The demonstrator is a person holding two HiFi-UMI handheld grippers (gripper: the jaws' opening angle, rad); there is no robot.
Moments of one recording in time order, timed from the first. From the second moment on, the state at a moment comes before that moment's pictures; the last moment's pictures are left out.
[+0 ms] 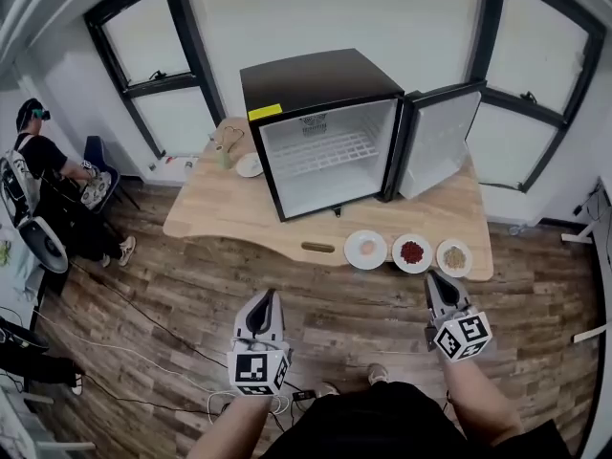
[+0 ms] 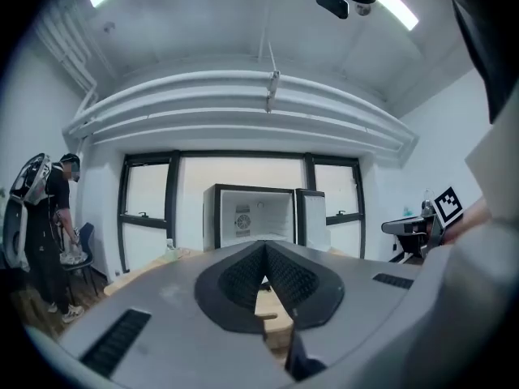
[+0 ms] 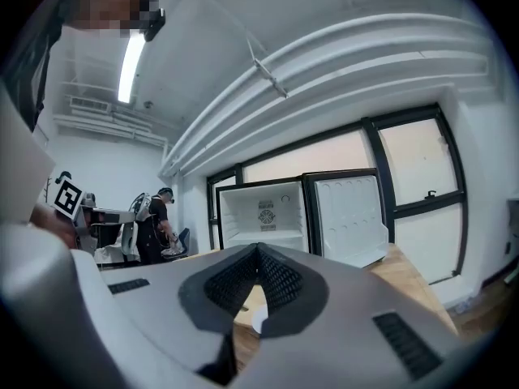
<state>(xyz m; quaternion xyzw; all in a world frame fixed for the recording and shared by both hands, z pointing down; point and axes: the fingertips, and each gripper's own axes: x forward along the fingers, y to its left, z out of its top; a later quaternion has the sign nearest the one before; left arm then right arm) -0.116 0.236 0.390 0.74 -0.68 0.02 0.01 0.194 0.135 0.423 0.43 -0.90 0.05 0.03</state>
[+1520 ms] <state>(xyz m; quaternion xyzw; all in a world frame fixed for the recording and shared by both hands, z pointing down) -0.151 0.036 0.479 0.73 -0.68 0.09 0.04 0.149 0.010 0.675 0.48 -0.79 0.37 0.01</state>
